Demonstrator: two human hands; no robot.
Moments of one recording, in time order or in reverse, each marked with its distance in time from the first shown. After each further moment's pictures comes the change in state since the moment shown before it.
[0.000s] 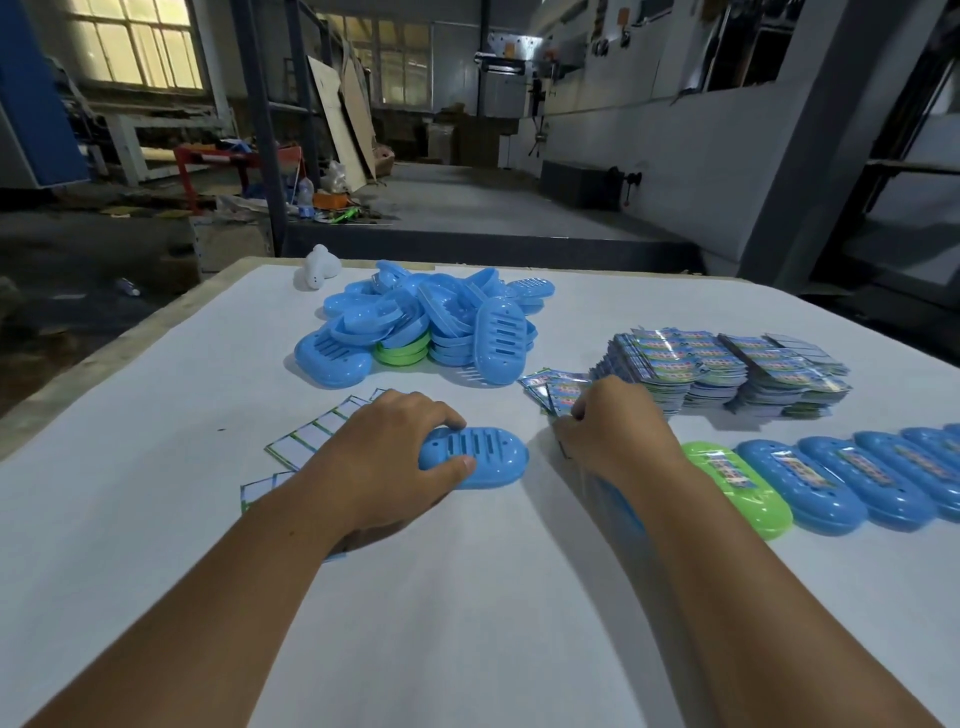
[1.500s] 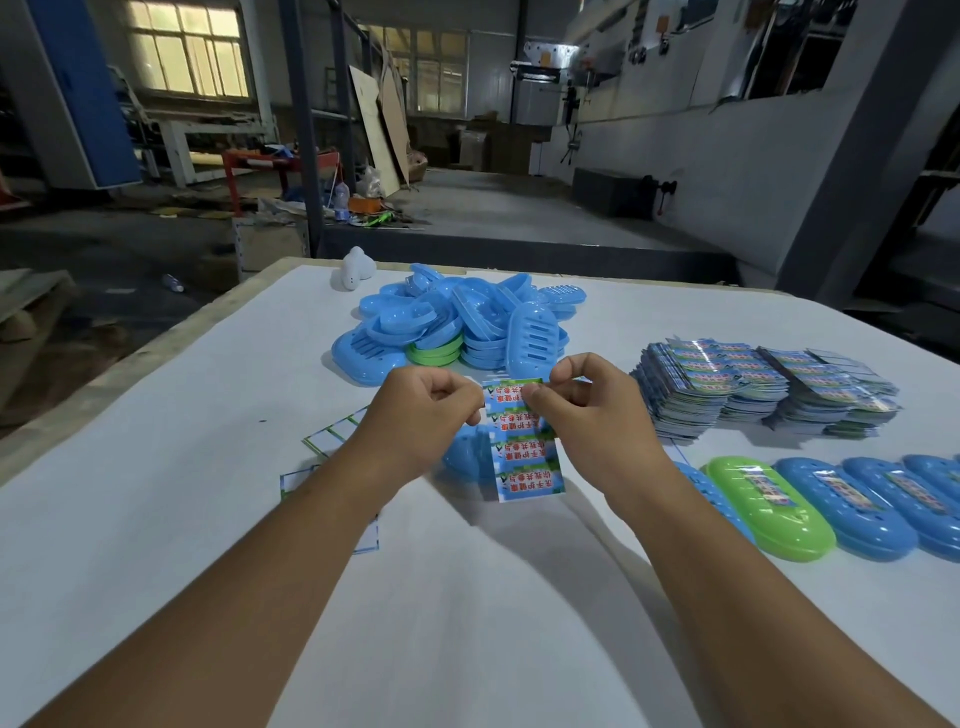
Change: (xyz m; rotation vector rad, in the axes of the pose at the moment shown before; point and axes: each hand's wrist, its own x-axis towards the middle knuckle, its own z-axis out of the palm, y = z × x) left_hand 0.010 0.015 -0.012 -0.727 0.230 -0.349; right_hand -0.021 -0.044 0.007 1.149 -0.068 -0.016
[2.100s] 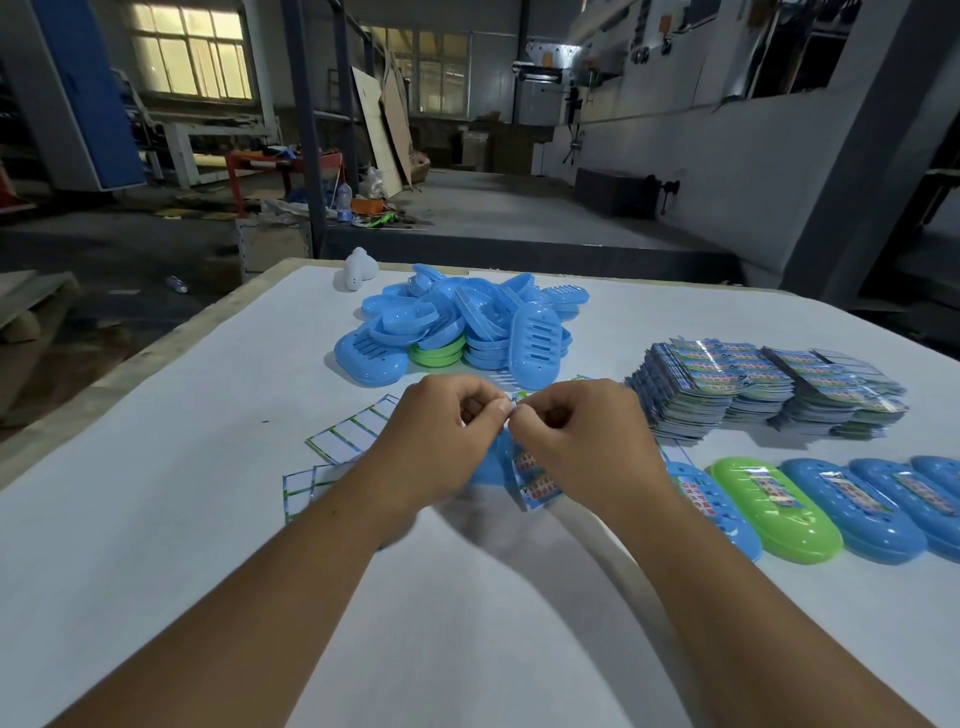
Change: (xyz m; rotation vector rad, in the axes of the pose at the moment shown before) left_hand -0.010 0.002 0.011 0.114 -0.031 0.211; right_hand -0.011 0.002 0.005 -0.627 0.024 -0.311
